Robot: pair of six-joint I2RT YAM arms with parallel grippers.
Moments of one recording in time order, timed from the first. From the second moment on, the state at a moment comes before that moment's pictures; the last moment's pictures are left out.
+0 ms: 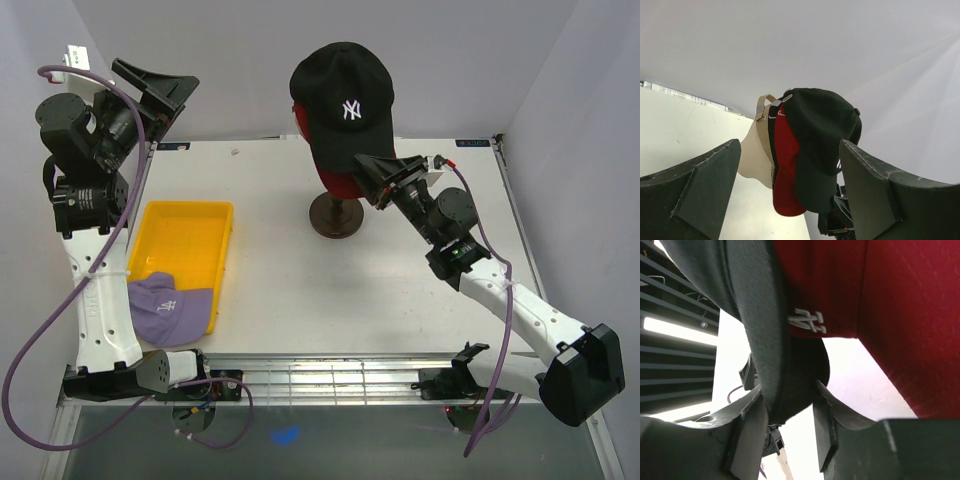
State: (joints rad) left arm 0.12 1.27 1.81 -0.43 0.48 -0.93; right arm 0.59 1.14 0.87 0.52 -0.10 1.69
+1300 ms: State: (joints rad) left arm 0.11 1.27 1.81 -0.43 0.48 -0.92; right arm 0.50 1.18 0.97 0.52 -0.21 1.70
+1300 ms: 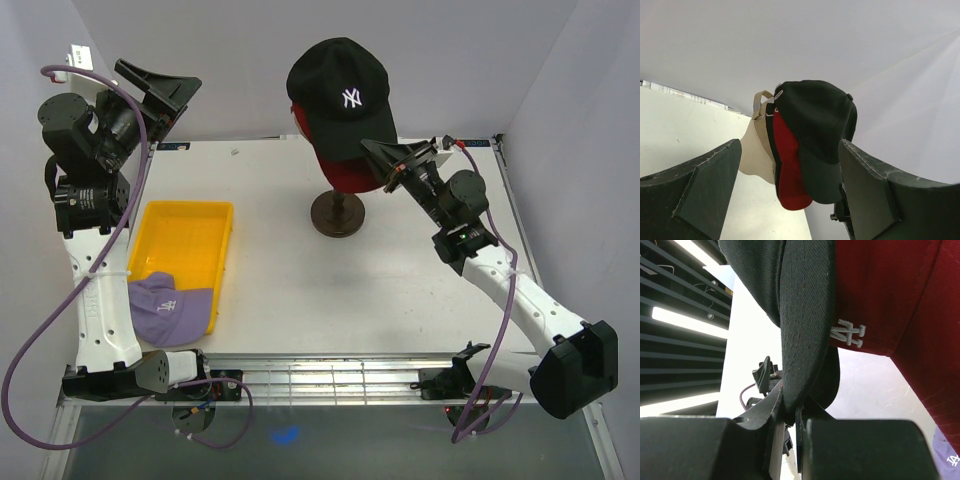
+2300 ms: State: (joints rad) left arm 0.11 1.27 1.81 -0.43 0.48 -0.92; right arm 0.46 1.29 1.20 0.41 -0.30 1.58
